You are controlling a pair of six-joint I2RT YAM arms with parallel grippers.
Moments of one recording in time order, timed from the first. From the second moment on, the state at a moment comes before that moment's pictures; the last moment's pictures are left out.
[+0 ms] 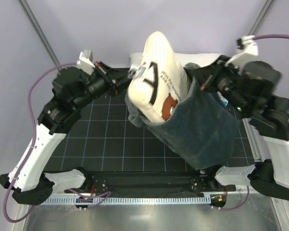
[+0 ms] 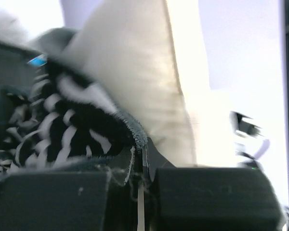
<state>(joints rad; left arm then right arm) -0.63 1.12 1.59 -0.48 0.16 -1.37 0.78 1.23 2.15 -1.01 0.38 0.52</state>
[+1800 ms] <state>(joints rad) -0.73 1.24 1.81 -0.28 0.16 -1.03 0.76 1.14 2.15 -0.69 0.32 0.36</state>
